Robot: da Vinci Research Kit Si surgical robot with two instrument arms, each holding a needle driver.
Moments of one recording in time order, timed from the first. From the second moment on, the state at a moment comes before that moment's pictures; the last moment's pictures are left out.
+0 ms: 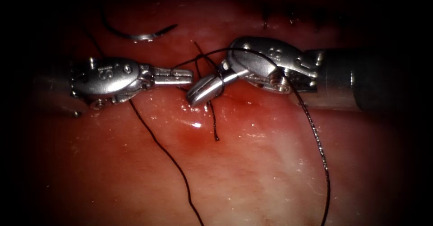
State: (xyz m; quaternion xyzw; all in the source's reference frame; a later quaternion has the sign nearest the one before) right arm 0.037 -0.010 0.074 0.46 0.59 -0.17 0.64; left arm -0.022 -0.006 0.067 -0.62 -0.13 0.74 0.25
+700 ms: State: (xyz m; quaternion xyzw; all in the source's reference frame) right arm 0.039 -0.011 0.074 0.40 0.44 -0.37 0.72; left arm -0.023 -0.006 0.067 -0.61 -0.13 0.74 0.24
